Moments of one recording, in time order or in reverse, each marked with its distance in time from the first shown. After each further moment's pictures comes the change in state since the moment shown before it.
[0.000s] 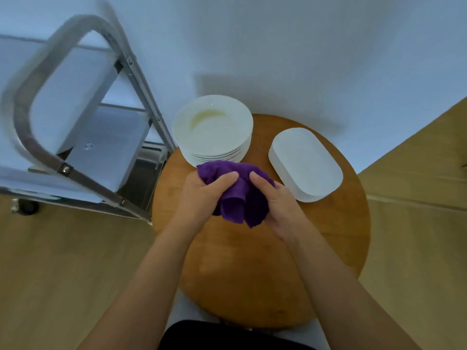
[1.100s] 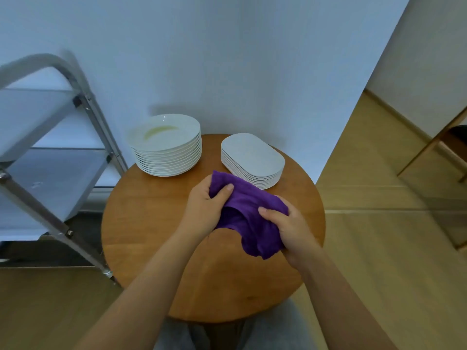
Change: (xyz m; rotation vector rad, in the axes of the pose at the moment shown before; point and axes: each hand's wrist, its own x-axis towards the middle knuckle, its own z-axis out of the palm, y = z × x) left_hand -0.063 -0.091 0.075 0.050 -0.227 0.368; right_hand -0.100 0.083 -0.108 -0.173 0.177 -0.405
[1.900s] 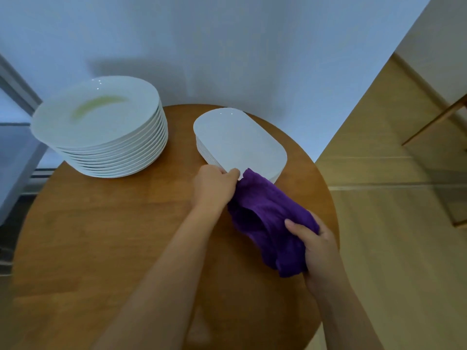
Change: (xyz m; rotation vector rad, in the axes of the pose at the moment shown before) left_hand 0.141 -0.093 0.069 0.476 0.071 -0.451; right_hand 0.080 0.039 -0.065 0.086 0.360 0.125
